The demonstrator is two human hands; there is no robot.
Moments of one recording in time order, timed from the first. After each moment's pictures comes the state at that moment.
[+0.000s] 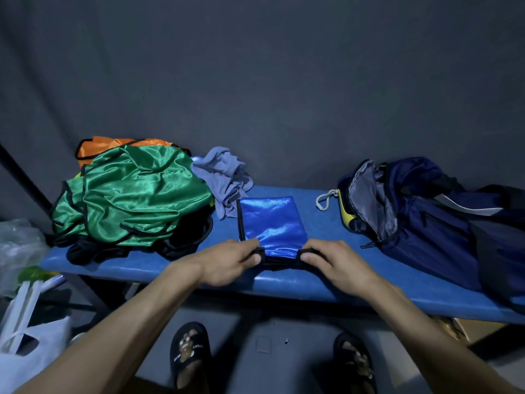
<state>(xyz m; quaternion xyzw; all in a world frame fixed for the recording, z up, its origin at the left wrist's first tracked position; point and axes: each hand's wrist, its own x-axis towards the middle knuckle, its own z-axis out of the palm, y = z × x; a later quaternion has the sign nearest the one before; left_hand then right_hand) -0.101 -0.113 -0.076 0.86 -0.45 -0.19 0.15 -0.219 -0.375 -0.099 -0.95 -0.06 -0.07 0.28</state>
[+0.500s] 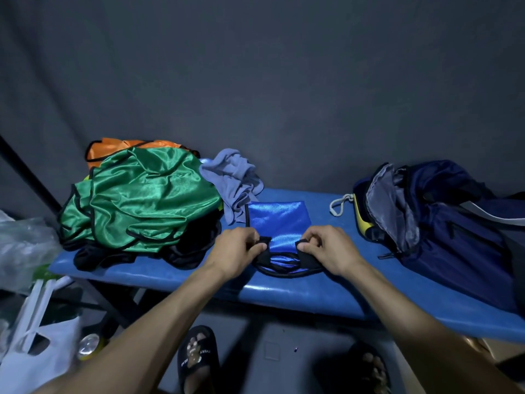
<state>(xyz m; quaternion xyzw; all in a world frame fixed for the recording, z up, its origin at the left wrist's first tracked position) -0.073 -0.134 -0.106 0.92 -0.28 0.00 0.28 -0.150 -0.369 -0.106 -0.95 0.06 -0.08 0.30</state>
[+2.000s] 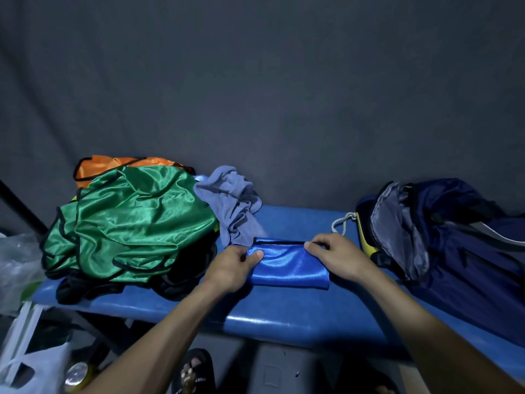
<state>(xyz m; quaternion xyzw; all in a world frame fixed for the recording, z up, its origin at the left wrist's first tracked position) -0.034 -0.146 -0.121 0.90 -0.15 -0.14 0.38 -0.117 -0.396 -0.086 -0.93 0.10 0.00 0.37</state>
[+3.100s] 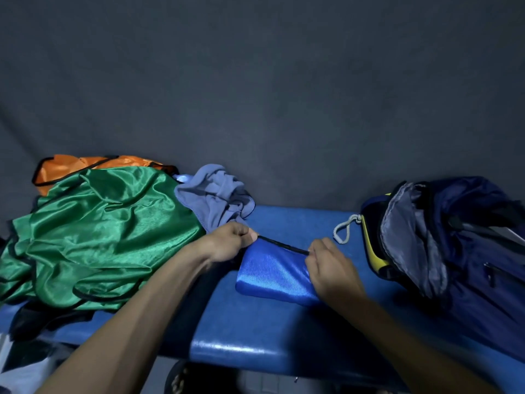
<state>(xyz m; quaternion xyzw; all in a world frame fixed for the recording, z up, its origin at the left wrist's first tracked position) 0.039 -0.180 -0.088 0.80 -0.21 -0.31 0.47 -0.100 -0.376 -0.118 -0.96 0.16 -0.05 0.21</state>
